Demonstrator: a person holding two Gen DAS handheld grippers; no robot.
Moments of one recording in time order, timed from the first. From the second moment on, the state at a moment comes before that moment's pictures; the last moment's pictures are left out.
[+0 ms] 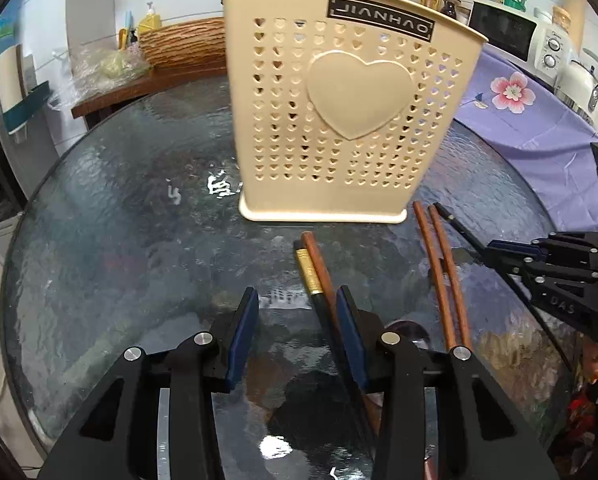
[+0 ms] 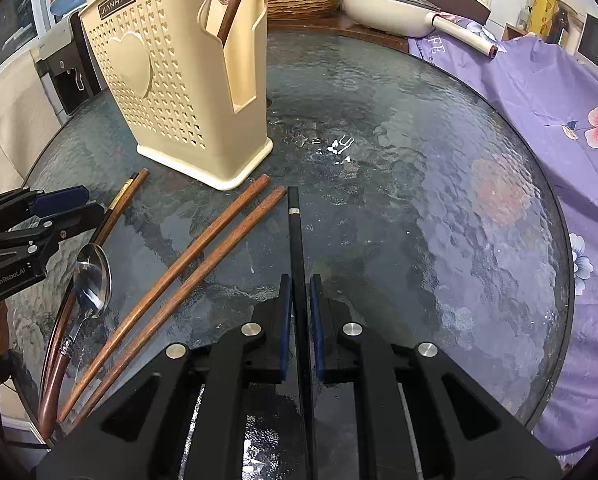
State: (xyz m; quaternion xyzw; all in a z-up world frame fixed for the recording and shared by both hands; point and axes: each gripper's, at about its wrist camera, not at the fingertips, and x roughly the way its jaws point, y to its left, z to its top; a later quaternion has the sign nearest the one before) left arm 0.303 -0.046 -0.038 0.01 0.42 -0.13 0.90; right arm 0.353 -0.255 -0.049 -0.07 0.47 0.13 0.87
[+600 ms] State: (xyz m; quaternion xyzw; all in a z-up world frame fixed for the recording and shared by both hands) left arm 0.299 -0.029 -0.044 -0.01 0.43 -0.11 0.90; right arm 0.352 -0.254 -0.050 -0.07 0.47 0.14 0.87
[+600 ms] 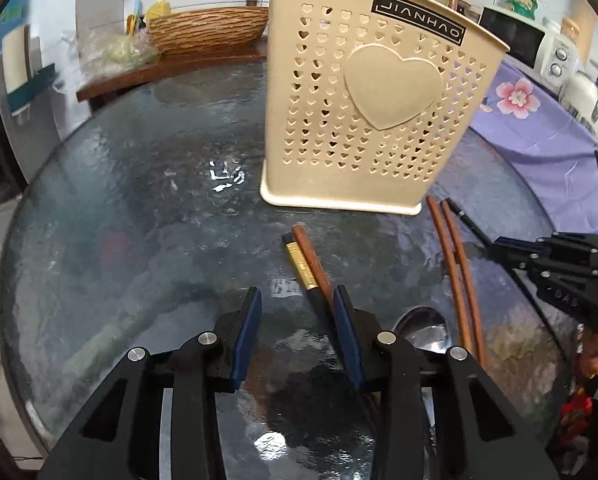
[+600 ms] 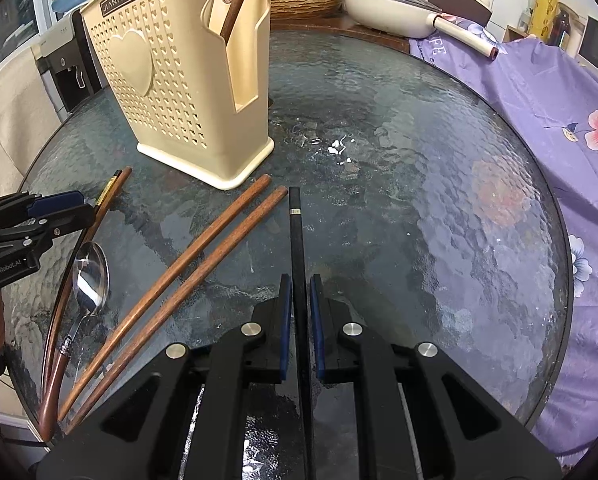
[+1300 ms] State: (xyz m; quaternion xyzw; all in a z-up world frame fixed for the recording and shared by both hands) left arm 0.318 -0.051 -0.041 0.07 0.46 -0.10 0.88; right arm 0.372 -0.230 -0.047 -0.10 0.48 0.14 0.86
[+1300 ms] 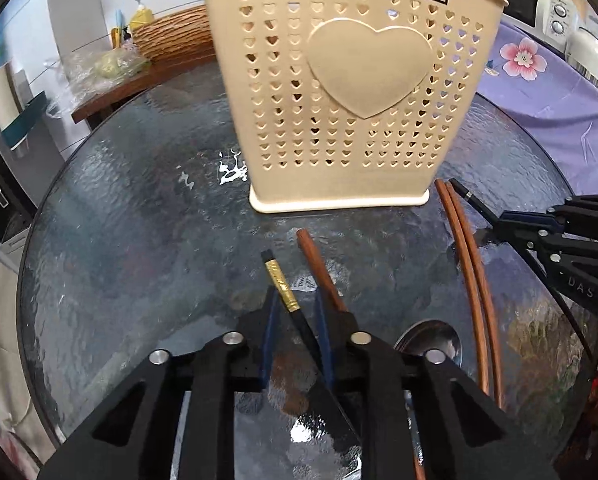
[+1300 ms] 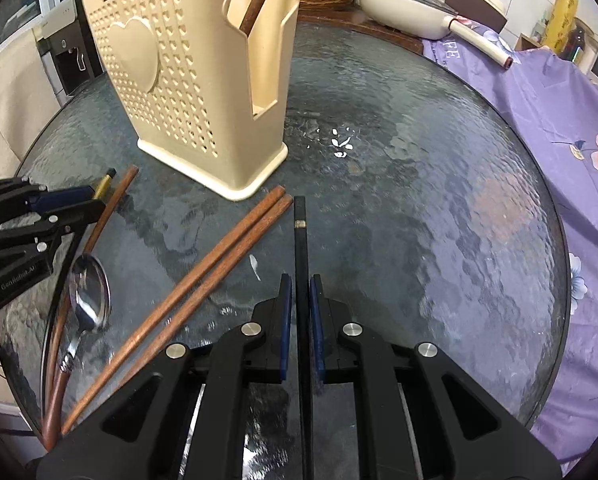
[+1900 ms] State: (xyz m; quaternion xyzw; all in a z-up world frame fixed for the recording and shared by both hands) left arm 0.330 -0.055 -0.044 0.07 0.46 -0.10 0.88; right arm 0.388 -0.208 -0.046 -0.16 0.47 0.17 0.85
